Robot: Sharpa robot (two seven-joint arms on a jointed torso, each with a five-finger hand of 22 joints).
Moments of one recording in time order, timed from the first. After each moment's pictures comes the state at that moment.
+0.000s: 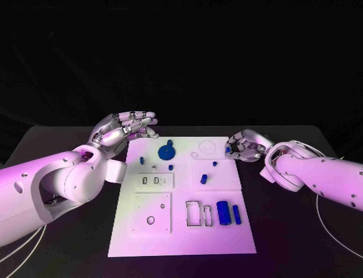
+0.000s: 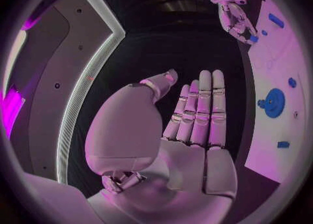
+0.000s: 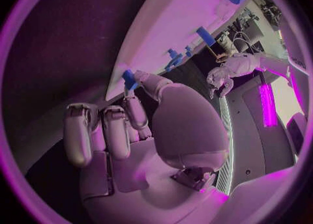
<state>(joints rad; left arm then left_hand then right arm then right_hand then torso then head) 1.17 -0.95 0.04 1.68 -0.02 -0.27 0.45 1.34 -0.18 0.55 0.02 0.05 0.84 0.21 0.28 0.22 1.08 0.17 0.07 0.07 1.01 0.10 0.57 0.43 0.18 0.91 0.19 0.56 0.25 1.20 -0.80 -0.12 1.26 -1.08 -0.39 0.10 1.27 -0.13 0.54 -0.02 0.19 0.89 0.17 0.23 0.46 1.31 0.09 1.32 1.25 1.47 0.02 1.53 1.31 0.05 1.47 0.13 1.47 1.31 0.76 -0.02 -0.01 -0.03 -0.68</state>
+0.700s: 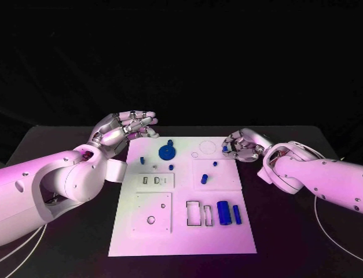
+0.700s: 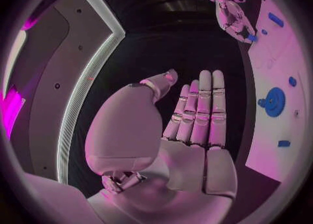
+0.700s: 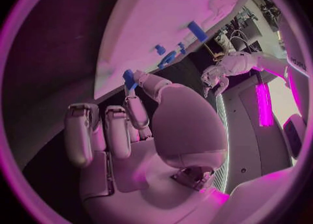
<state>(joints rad) 1.17 -0.95 0.04 1.68 -0.02 -0.27 0.45 1.34 -0.18 0.55 0.02 0.05 0.84 0.21 0.28 0.22 1.08 0.17 0.07 0.07 1.01 0.10 0.57 0.43 0.18 0.91 0.19 0.56 0.25 1.21 -0.82 -0.12 1.34 -1.09 -0.44 0.08 1.27 -0.08 0.56 -0.02 0.14 0.91 0.15 0.27 0.48 1.31 0.06 1.31 1.24 1.46 0.00 1.53 1.31 0.05 1.47 0.11 1.47 1.31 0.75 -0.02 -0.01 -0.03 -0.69</state>
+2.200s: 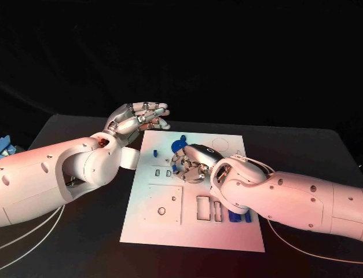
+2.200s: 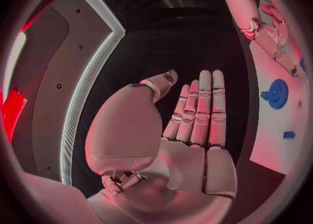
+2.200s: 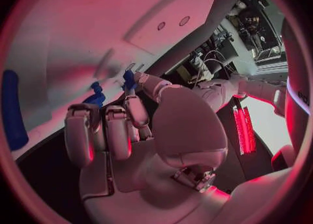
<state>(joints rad) 1.17 -0.92 0.04 1.62 -0.02 -0.27 0.45 1.34 -0.18 0.55 0.02 0.05 0.84 0.21 0.28 0.22 1.08 0.17 0.07 0.07 1.01 0.10 0.58 0.43 0.18 0.91 0.19 0.56 0.25 1.17 -0.52 -0.14 1.48 -1.37 -0.43 -0.16 1.26 -0.07 0.57 -0.02 0.14 0.91 0.14 0.27 0.48 1.30 0.06 1.31 1.23 1.47 -0.01 1.53 1.31 0.05 1.47 0.10 1.48 1.31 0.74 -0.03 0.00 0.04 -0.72</state>
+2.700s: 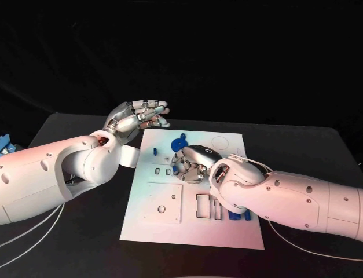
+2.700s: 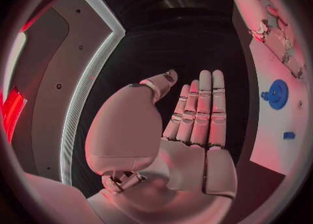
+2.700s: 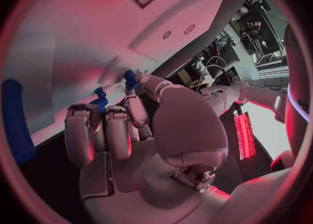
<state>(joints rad) 1.17 -0.92 0.04 1.62 -0.02 -0.27 0.45 1.34 -0.18 0.55 0.02 0.05 0.84 0.21 0.28 0.22 1.08 0.17 0.07 0.07 1.01 0.10 0.58 0.43 0.18 0.91 0.19 0.56 0.25 1.15 -0.51 -0.14 1.46 -1.41 -0.42 -0.18 1.25 -0.08 0.56 -0.01 0.14 0.91 0.14 0.27 0.48 1.30 0.06 1.30 1.23 1.46 -0.01 1.53 1.31 0.05 1.47 0.10 1.48 1.31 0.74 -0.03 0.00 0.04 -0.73</state>
